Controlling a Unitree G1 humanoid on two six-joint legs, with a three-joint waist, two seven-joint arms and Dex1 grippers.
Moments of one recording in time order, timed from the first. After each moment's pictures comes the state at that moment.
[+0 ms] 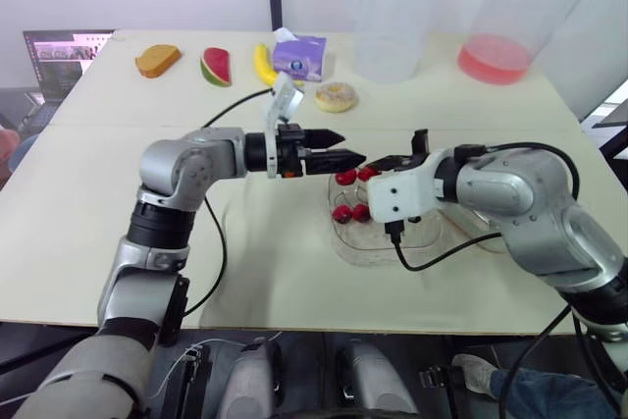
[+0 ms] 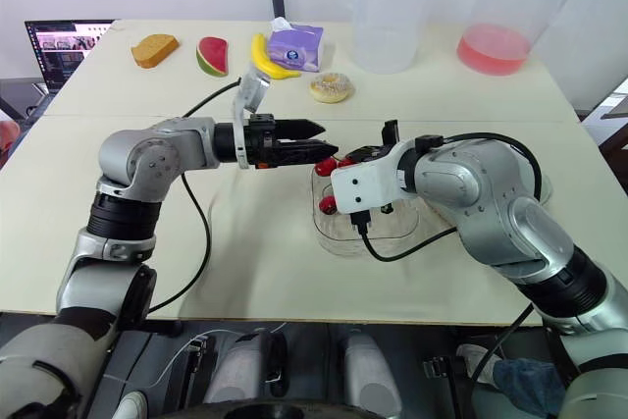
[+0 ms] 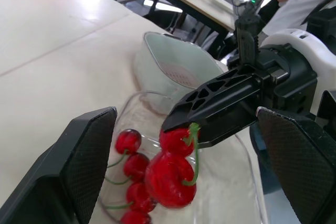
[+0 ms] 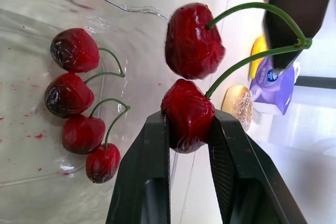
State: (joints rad) left arm -0.88 0.36 -0.09 0.10 -0.67 0.97 -0.91; right arm -0.64 -0.91 0.39 -0.53 -0.38 0.37 1.01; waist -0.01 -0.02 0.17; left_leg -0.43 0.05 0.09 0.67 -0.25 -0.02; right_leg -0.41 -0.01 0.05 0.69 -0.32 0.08
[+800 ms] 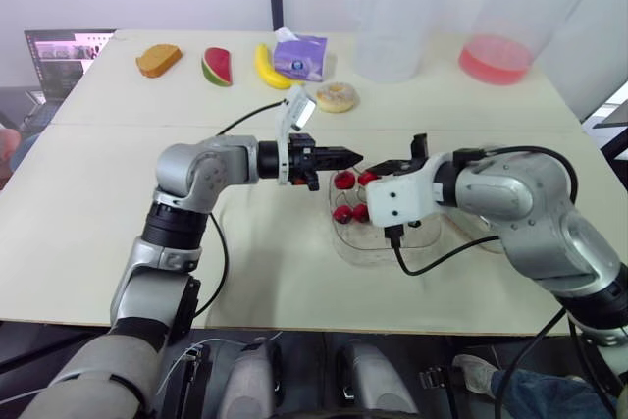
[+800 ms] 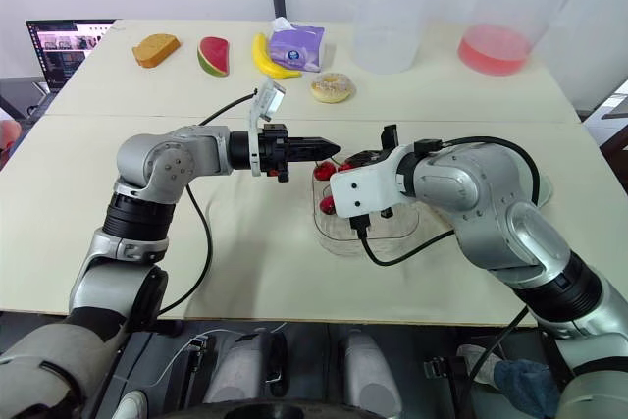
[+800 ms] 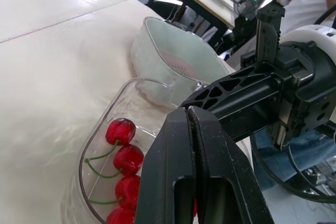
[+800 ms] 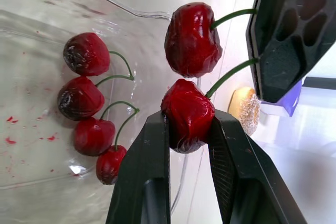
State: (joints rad) left arm -0.88 0.31 -0.09 0.14 -0.66 1.02 -0.88; right arm -0.62 -0.89 0.38 -0.55 -0.41 0.38 1.06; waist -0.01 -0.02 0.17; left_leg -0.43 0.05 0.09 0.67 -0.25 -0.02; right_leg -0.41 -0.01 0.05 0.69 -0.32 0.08
